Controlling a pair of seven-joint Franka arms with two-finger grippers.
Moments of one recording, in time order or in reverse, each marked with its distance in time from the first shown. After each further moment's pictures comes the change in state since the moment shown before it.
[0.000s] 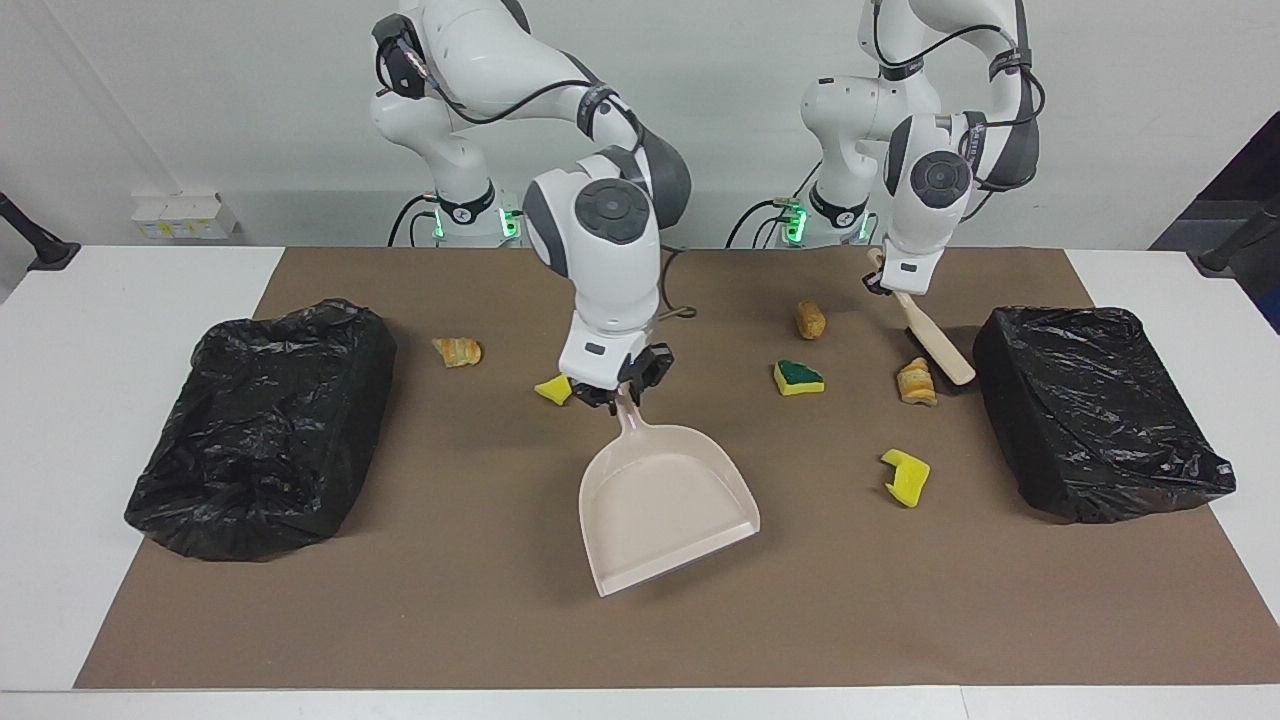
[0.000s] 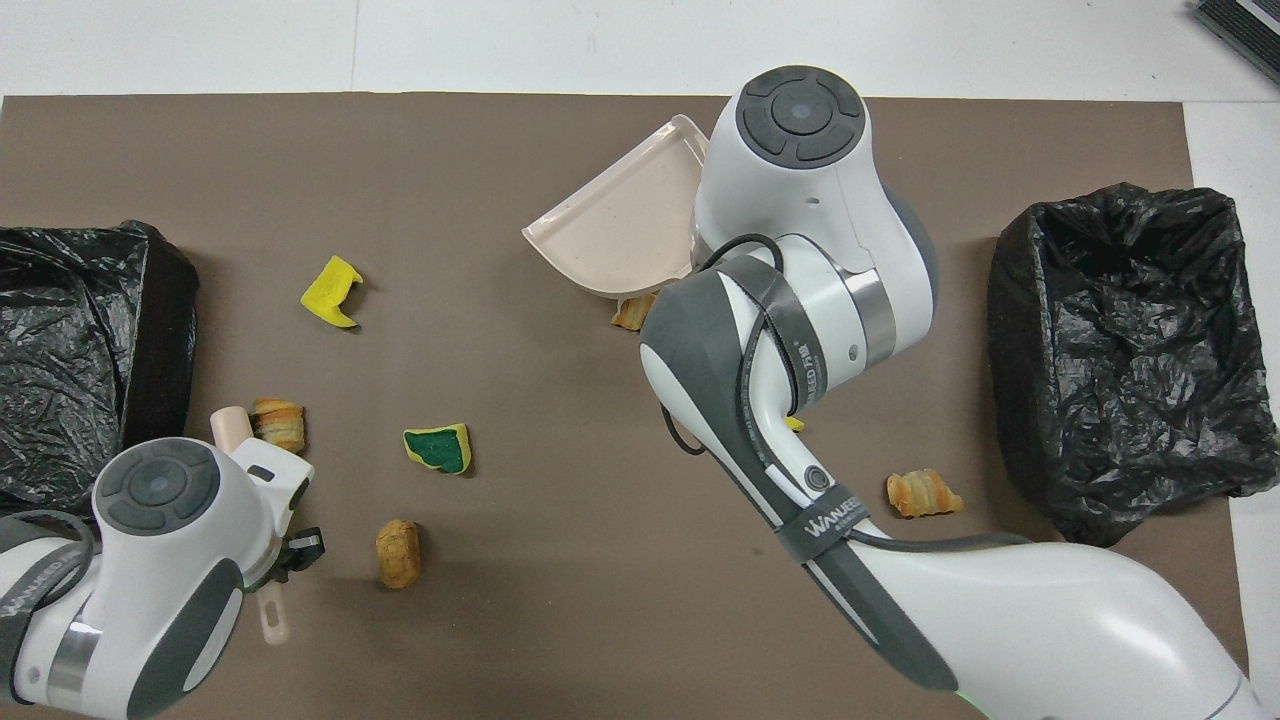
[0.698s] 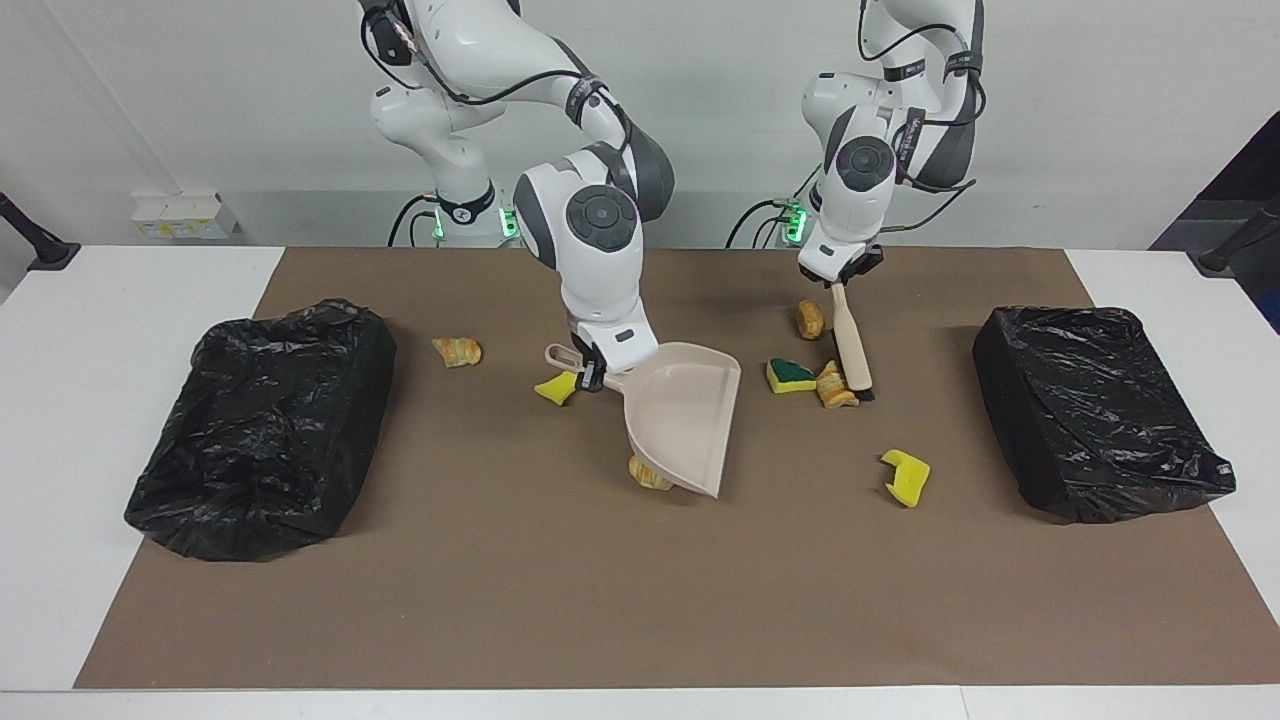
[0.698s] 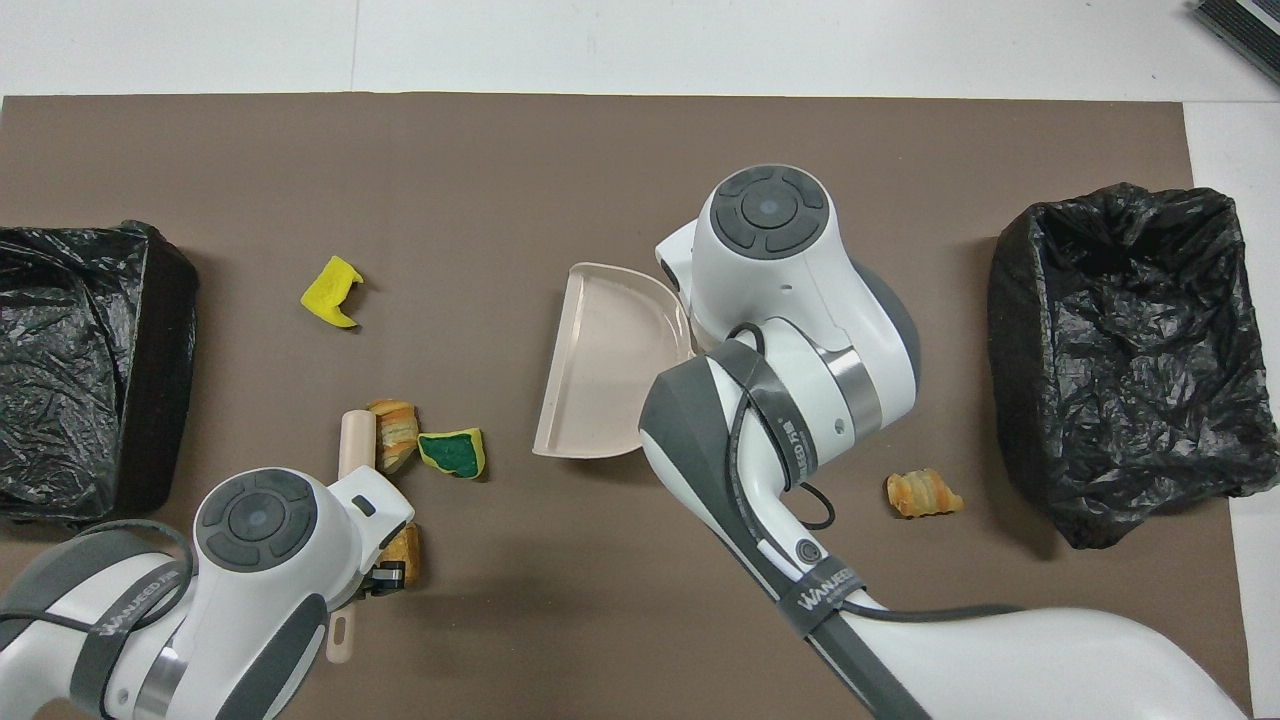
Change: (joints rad) left arm -0.152 -0.001 -0.009 0.002 -0.108 0.017 0.194; right arm 0.028 -0.162 0.006 -0.325 -0.029 0.018 -0.669
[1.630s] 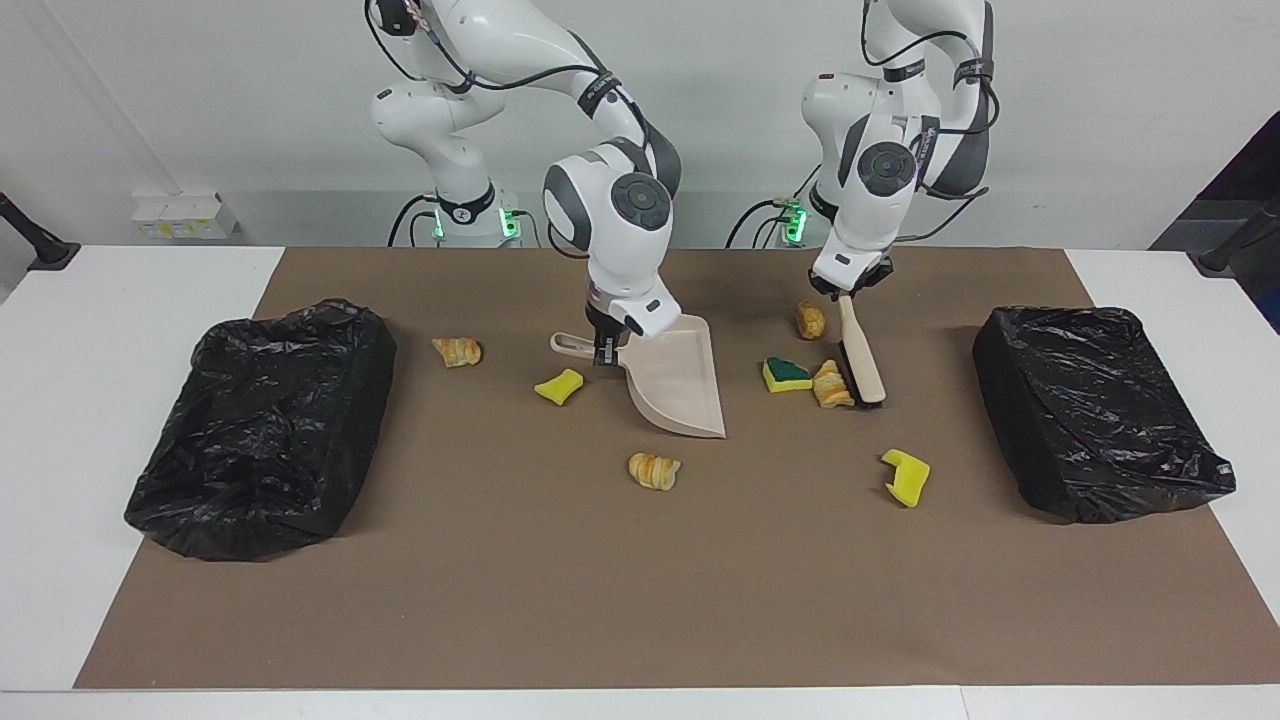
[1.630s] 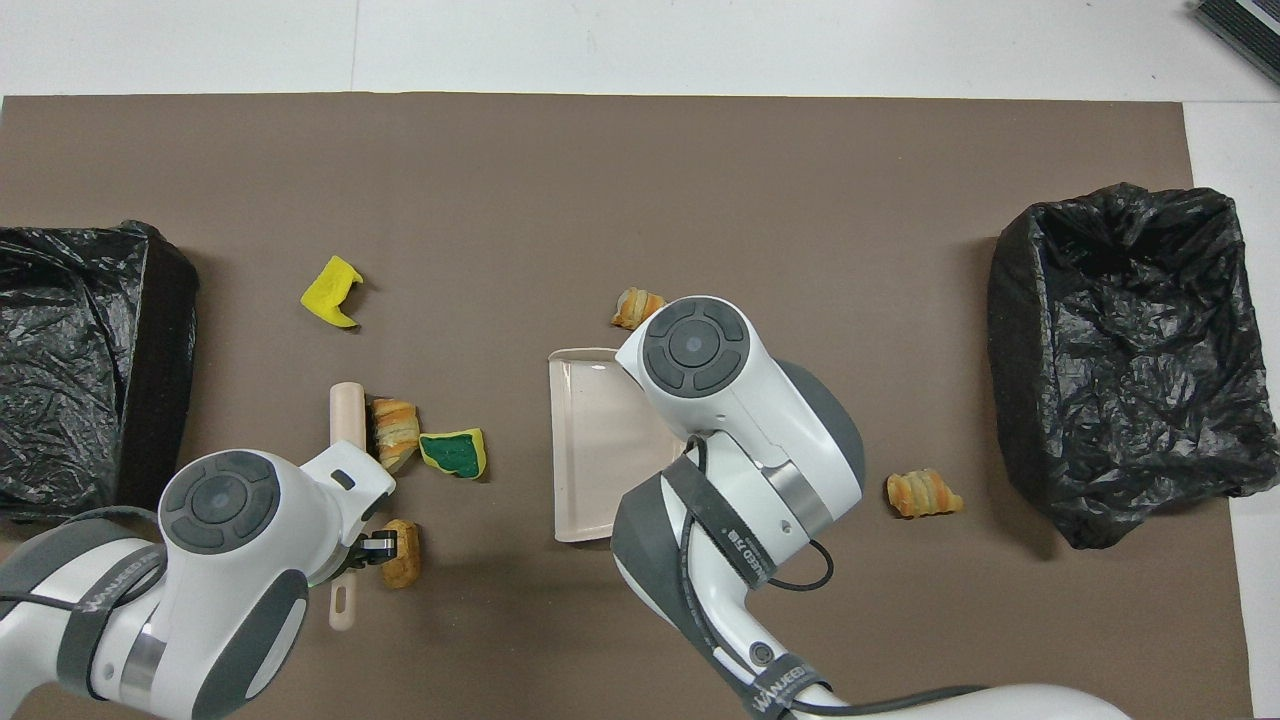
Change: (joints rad) left arm 0.043 0.039 0.012 0.001 -0.023 0.130 0.004; right arm 0.093 -0.083 0.000 -0.220 -0.086 0.137 -0.056
